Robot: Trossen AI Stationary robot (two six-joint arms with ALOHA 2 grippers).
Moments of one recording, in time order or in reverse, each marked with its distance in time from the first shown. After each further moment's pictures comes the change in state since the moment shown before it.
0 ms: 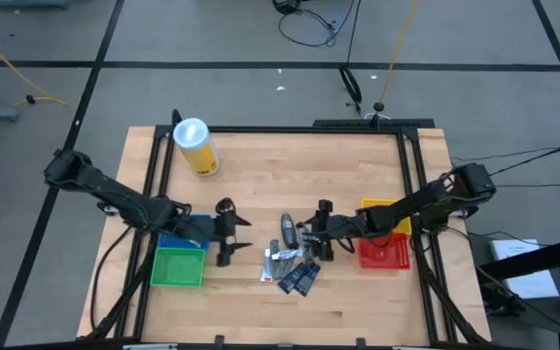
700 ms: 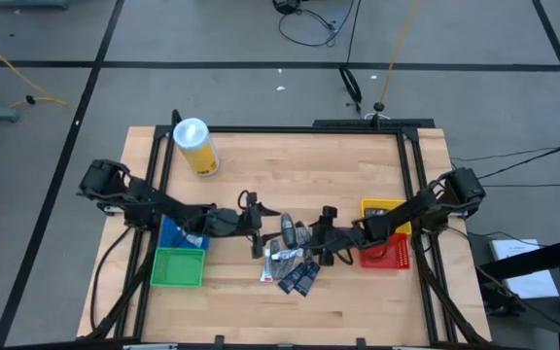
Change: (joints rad) left arm 0.149 0.392 0.003 0.665 0.008 0.162; right arm 0.070 0.119 0.000 -0.036 0.165 0.083
